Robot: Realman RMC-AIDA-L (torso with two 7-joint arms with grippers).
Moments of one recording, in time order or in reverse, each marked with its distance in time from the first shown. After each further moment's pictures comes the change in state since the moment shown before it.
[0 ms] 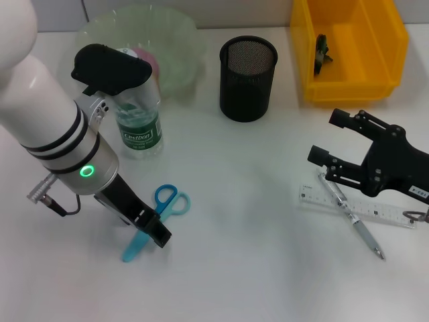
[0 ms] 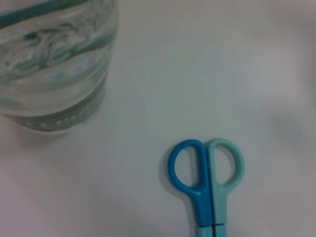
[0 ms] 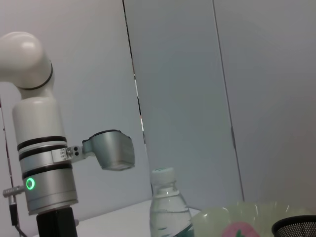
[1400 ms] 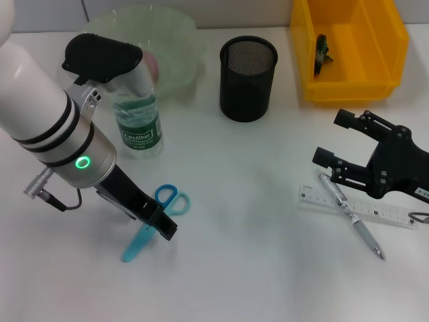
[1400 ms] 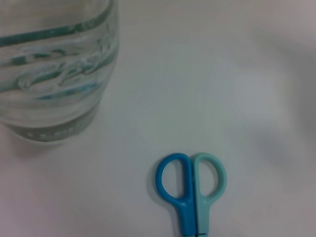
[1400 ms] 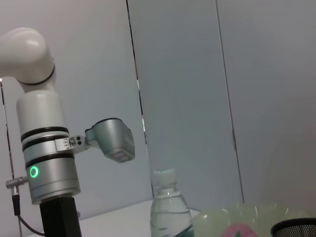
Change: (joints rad) left arm 0.013 0.000 -0.057 0.039 -0.033 0.025 0.000; right arm -0.016 -0.002 0.000 -0.024 -0.001 -0.015 0.000
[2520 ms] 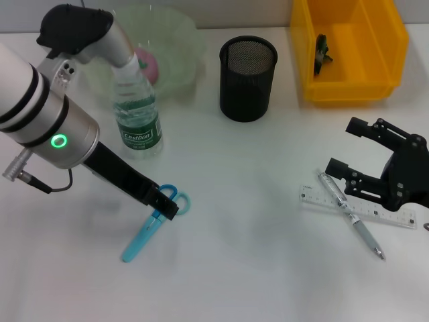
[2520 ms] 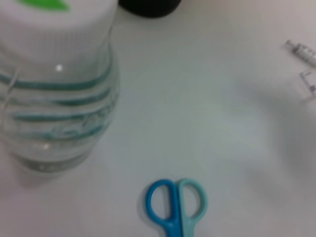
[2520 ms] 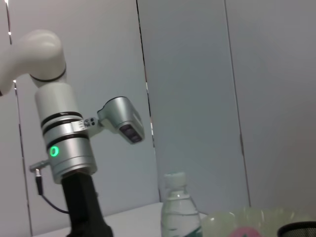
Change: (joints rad) left arm 0.020 0.006 -0.148 0.068 -0.060 0.055 0.115; right arm -0.052 -0.002 0.000 -0.055 -0.006 -0.055 0.009
